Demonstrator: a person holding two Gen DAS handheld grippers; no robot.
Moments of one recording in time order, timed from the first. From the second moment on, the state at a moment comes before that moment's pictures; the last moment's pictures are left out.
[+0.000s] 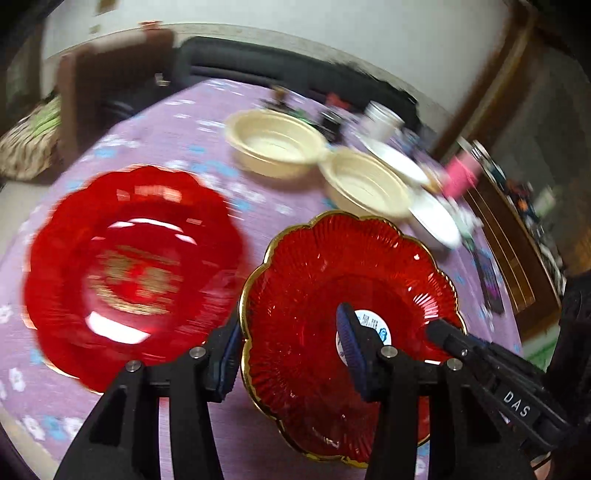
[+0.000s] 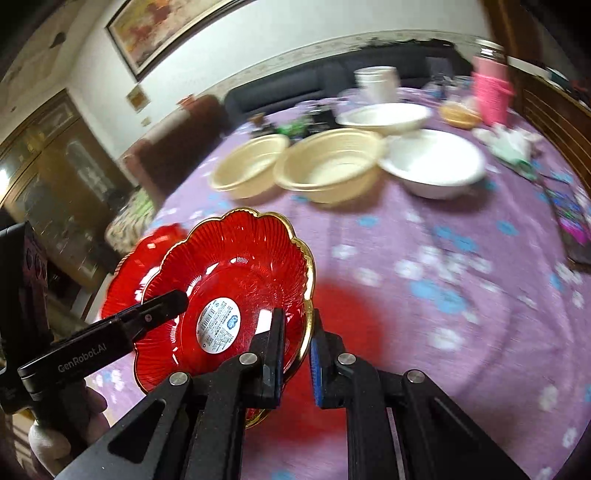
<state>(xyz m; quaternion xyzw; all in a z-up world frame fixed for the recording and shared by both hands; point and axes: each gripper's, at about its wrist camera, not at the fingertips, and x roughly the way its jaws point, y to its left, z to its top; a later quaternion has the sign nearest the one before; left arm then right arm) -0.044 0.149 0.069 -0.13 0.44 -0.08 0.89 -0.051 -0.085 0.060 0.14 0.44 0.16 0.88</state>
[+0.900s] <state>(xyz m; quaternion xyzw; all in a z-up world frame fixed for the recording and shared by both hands) -0.028 0.291 0.043 -0.22 0.42 0.05 0.88 0.029 0.090 0.037 0.05 0.46 0.25 0.85</state>
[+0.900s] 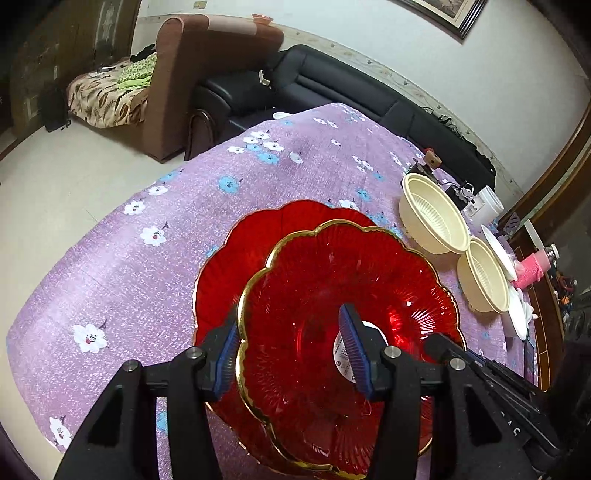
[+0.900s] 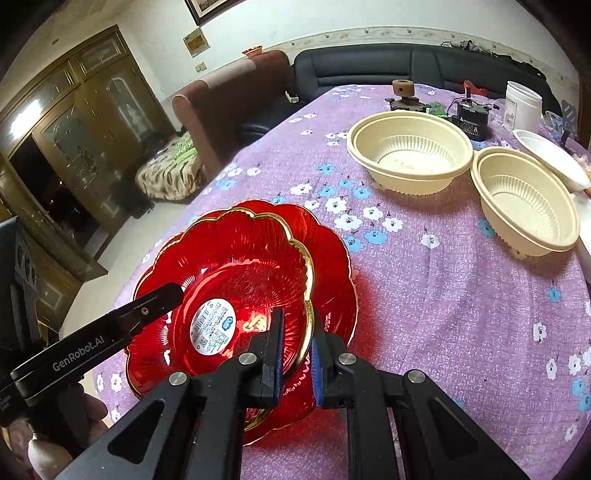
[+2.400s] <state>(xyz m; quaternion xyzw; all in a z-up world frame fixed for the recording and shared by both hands) -0.062 0.287 0.088 -0.28 0.33 0.02 0.90 -0.012 0.088 0.064 -0.02 0.35 0.21 0.91</state>
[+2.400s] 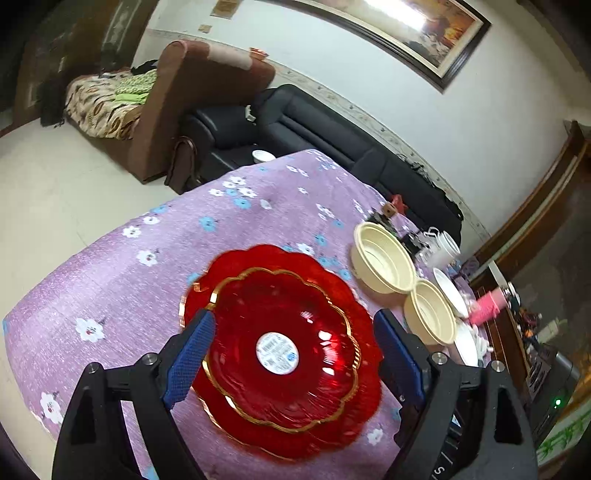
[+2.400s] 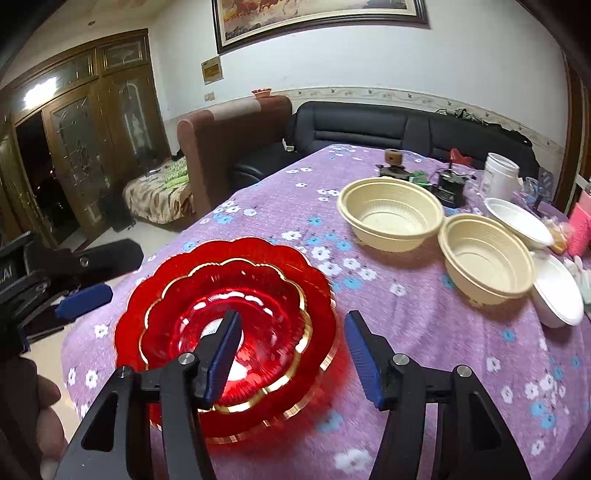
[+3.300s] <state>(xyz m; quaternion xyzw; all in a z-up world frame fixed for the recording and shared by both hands) -0.049 0.112 0.076 -0.09 0.43 -0.10 0.89 -0.018 -0.132 0.039 0.12 0.39 0.05 0.91</state>
